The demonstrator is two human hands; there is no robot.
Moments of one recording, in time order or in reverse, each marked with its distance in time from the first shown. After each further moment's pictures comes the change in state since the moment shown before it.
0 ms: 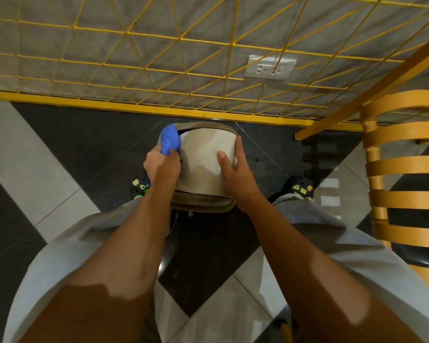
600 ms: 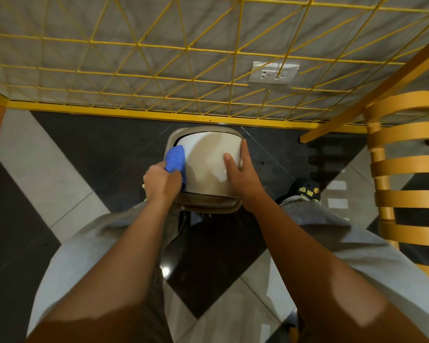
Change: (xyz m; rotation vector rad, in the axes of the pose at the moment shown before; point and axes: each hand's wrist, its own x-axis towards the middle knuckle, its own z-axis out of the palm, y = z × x) left_hand -0.023 -0.009 -0.038 0.189 -0.119 0.107; right_hand 0.001 -0.003 0.001 -0.029 -0.001 0.036
